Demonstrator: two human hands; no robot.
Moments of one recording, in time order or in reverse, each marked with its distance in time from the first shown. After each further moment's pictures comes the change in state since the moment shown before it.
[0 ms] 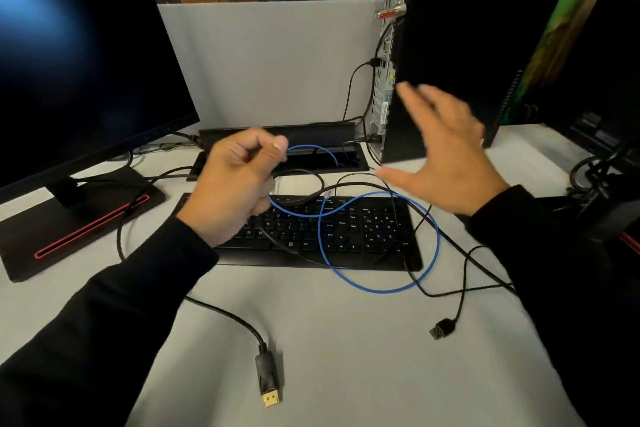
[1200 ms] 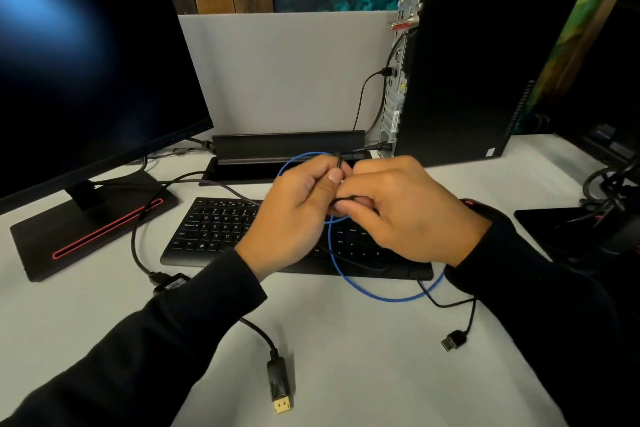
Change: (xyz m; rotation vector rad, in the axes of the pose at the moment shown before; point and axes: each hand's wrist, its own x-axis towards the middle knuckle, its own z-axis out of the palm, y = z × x) left_hand -0.017 -0.010 0.036 0.316 -0.173 0.280; right_hand -0.016 -0.071 0.004 0.188 -0.126 -0.575
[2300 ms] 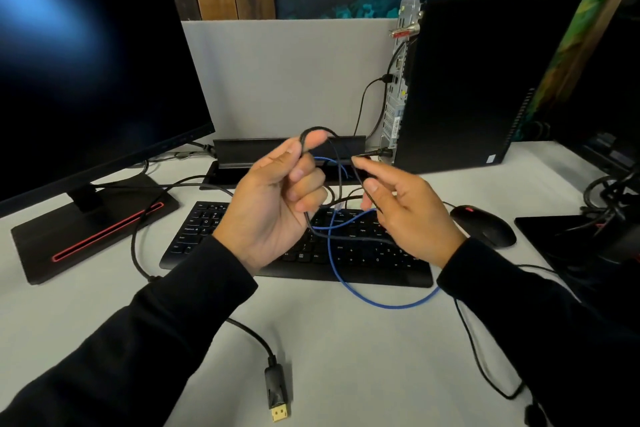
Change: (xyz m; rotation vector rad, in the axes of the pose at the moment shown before) left_hand 0.013 0.007 -0.013 -1.152 0.075 -0.254; right_hand -0.019 0.031 0.036 0.584 0.194 0.500
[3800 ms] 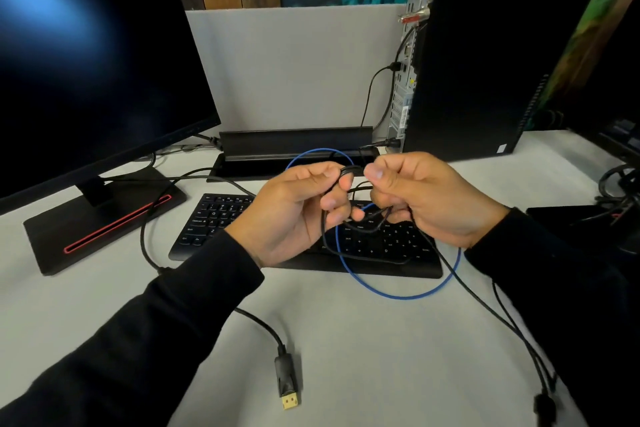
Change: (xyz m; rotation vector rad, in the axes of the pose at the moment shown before) left_hand -0.008 -0.007 -0.010 0.310 -0.165 -0.225; right_hand 0.003 -0.030 -0.016 0.449 -0.318 0.185
